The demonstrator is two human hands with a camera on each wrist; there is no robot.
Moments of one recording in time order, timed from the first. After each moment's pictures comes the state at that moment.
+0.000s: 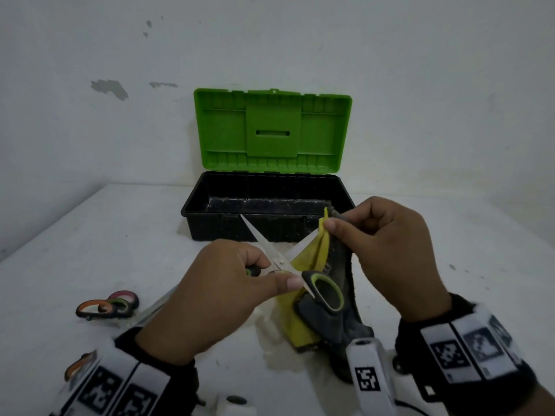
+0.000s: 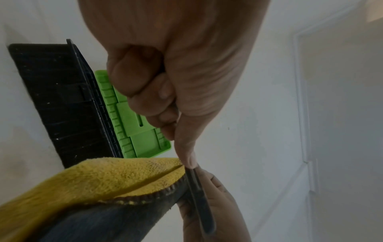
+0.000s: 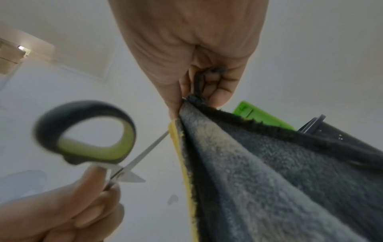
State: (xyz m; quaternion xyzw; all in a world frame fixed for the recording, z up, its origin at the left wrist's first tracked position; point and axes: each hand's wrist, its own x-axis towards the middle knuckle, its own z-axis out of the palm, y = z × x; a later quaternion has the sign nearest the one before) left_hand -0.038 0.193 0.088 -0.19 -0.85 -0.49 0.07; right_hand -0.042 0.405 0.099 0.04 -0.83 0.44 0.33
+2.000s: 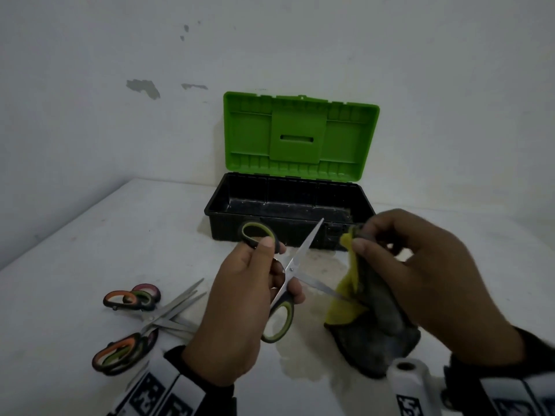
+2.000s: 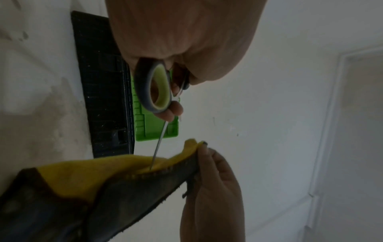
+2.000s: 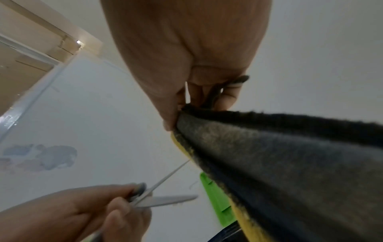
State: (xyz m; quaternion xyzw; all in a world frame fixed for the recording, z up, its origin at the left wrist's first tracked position) left_hand -0.033 0.206 0.072 0.00 -0.58 -0.81 0.01; right_hand -0.015 0.397 0.120 0.12 -0.89 0.32 0.30
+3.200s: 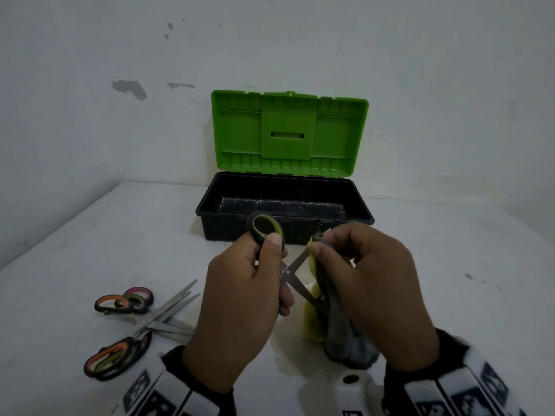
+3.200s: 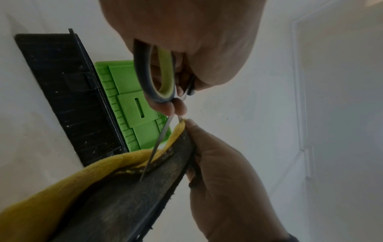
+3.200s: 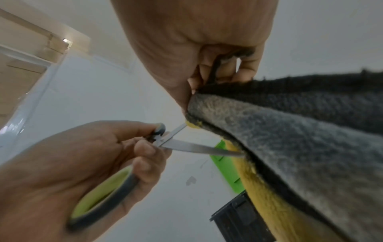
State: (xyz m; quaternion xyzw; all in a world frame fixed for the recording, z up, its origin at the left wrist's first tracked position) left_hand -0.023 0.209 0.081 -0.10 -0.75 -0.64 0.13; right_hand -0.021 0.362 0.090 0.09 -0.87 0.39 0.30
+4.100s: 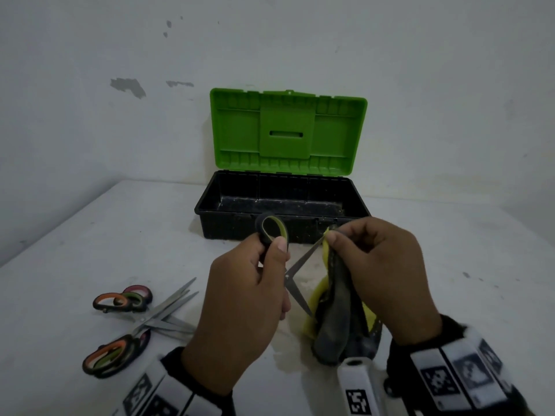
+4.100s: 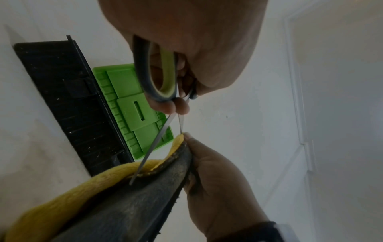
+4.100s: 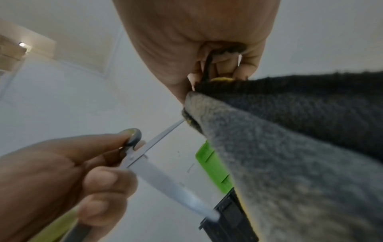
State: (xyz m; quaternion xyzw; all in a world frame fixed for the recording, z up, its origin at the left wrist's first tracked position) left_hand -0.022 0.209 0.075 -0.13 -0.77 -0.60 0.16; right_hand -0.037 0.381 0.084 0.02 -0.86 0.40 0.31
